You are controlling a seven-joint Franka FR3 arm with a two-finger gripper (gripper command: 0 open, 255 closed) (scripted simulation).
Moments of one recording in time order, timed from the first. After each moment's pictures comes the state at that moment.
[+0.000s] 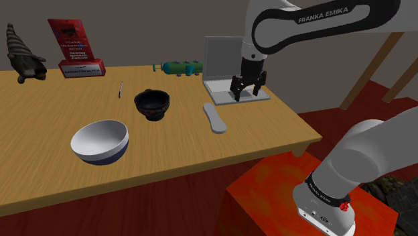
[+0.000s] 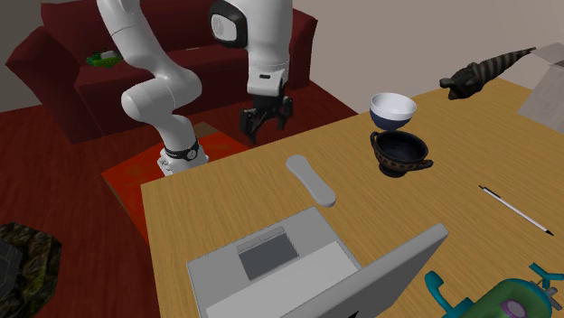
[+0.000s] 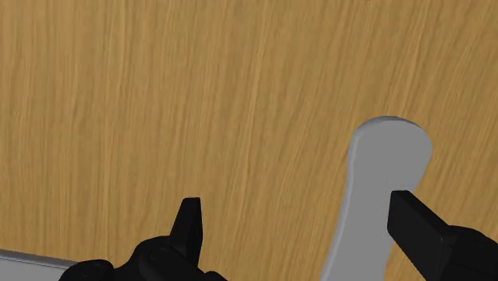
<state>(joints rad) -0.01 -0.46 0.17 -2.42 0.05 1.91 0.31</state>
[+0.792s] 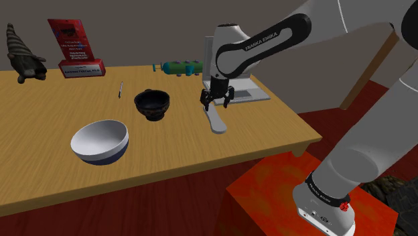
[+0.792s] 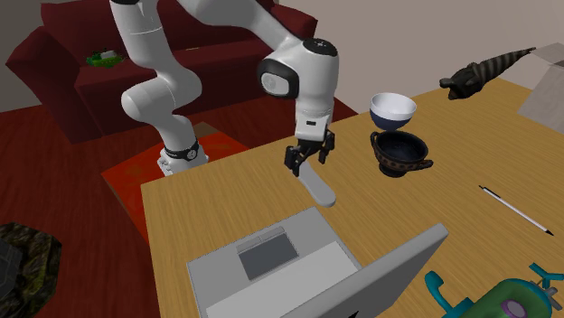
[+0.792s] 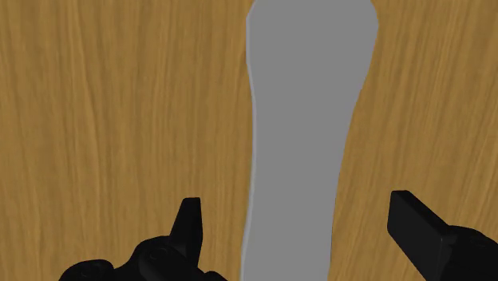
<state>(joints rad) -0.01 -0.05 0.25 -2.28 0.04 2.23 0.51</state>
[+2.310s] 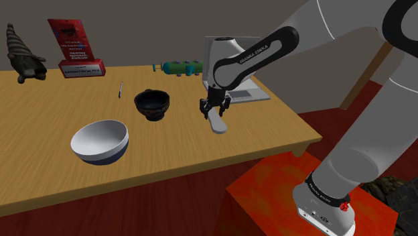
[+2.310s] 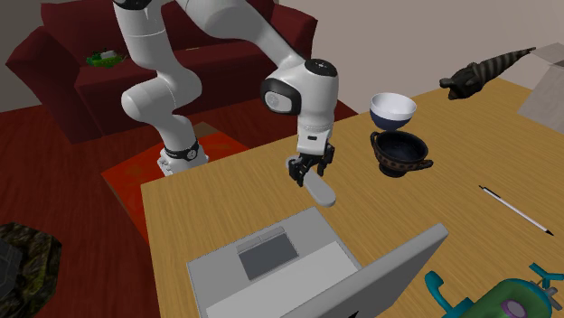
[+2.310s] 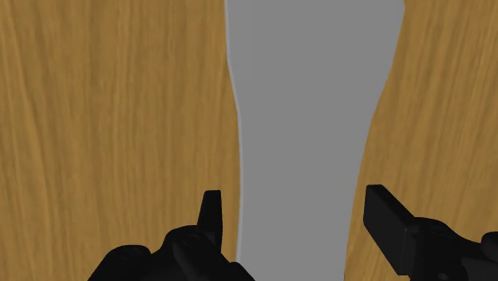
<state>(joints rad) 0.00 0.03 0.26 -2.31 0.02 2.34 0.54</state>
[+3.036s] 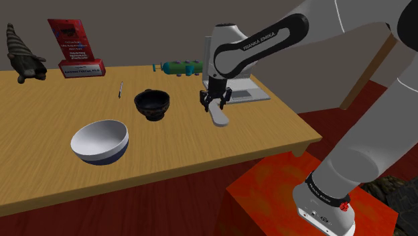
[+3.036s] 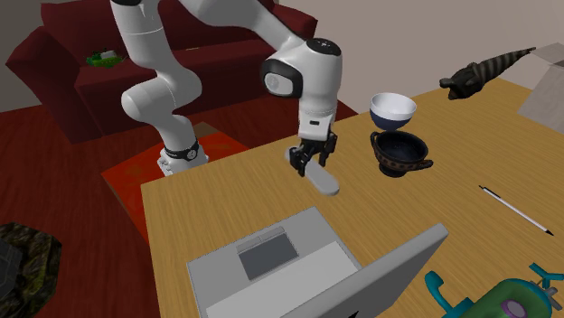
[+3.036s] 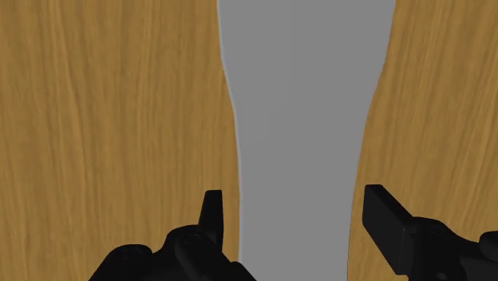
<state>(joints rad) 0.00 -0.04 0.26 -2.26 0.04 2.23 0.53</state>
